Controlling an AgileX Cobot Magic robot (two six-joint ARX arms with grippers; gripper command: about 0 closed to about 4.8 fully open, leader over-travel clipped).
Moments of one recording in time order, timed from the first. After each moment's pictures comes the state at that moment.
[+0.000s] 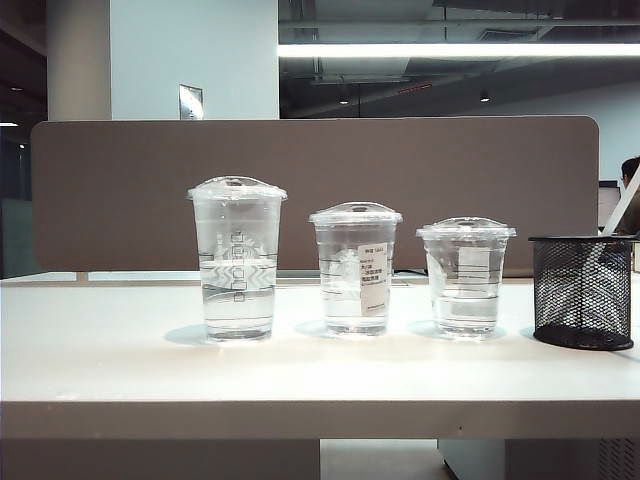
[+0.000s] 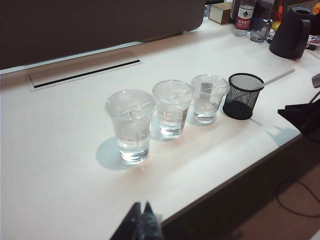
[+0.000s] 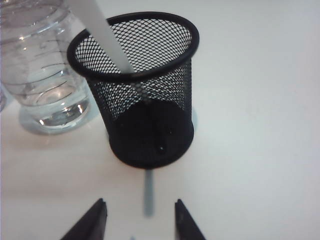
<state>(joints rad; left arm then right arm) -0.28 0.25 0.95 -0.95 0.31 0.07 0.18 0.90 0.04 0.53 0.11 0.10</state>
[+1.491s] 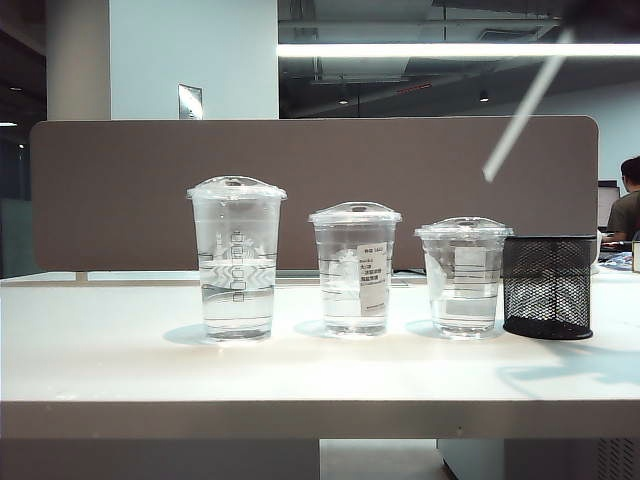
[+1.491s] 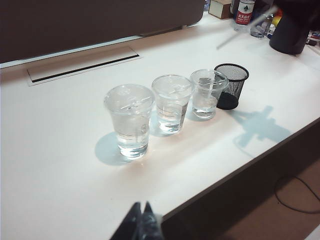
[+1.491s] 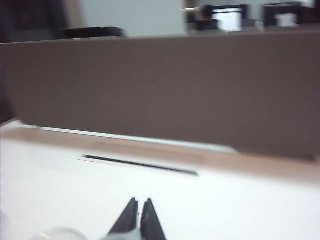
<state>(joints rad) -0.28 0.25 0.95 -0.97 0.31 0.07 0.18 0.98 0.65 0.42 -0.12 0.04</state>
